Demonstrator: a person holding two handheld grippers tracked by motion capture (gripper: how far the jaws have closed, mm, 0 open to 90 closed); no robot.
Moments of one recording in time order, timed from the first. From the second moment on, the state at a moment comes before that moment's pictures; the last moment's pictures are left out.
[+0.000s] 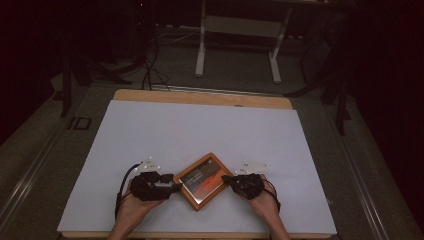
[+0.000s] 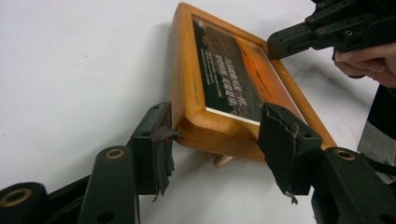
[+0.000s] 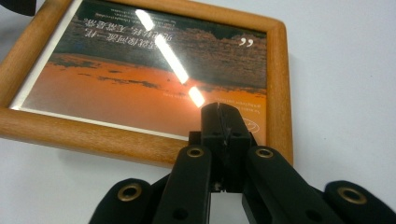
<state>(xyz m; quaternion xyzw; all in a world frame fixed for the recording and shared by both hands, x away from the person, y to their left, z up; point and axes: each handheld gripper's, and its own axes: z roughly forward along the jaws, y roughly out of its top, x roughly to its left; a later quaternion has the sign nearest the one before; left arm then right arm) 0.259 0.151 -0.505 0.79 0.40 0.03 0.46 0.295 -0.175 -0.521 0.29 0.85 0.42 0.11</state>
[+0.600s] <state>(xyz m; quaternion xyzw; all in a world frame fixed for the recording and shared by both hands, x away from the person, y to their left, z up) 0.258 0.133 -0.513 0.80 0.40 -0.03 0.46 0.290 -0.176 -0.523 0.27 0.87 0.41 0.09</state>
